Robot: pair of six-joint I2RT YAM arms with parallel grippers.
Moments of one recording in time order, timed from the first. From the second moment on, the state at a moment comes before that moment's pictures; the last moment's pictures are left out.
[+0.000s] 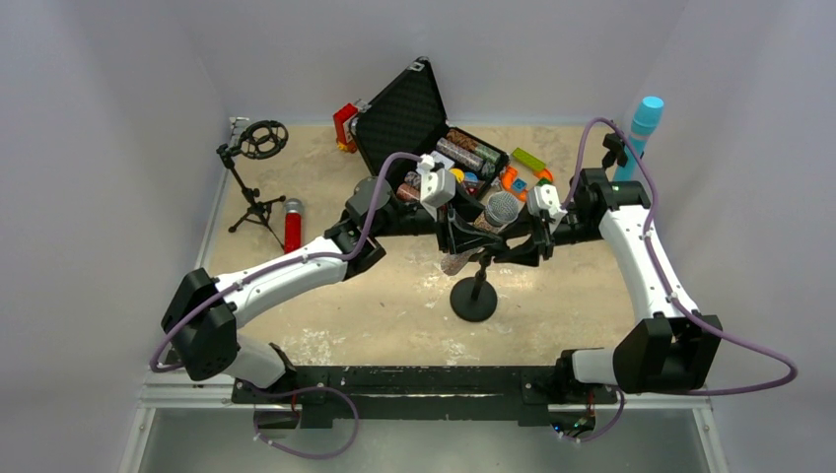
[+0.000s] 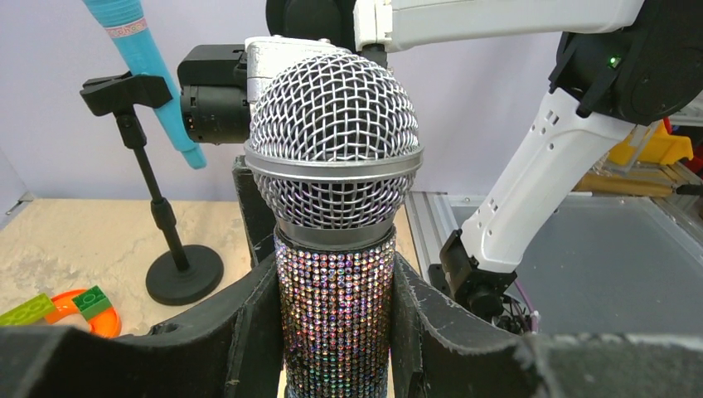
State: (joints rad) left arm -0.86 1.46 1.11 0.57 0.70 -0.19; right arm 0.05 1.33 1.24 -1.45 -1.35 -1.59
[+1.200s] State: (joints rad) left arm -0.87 1.53 0.99 0.94 0.63 -0.30; right arm 0.05 1.36 1.24 -1.47 -1.39 -1.56
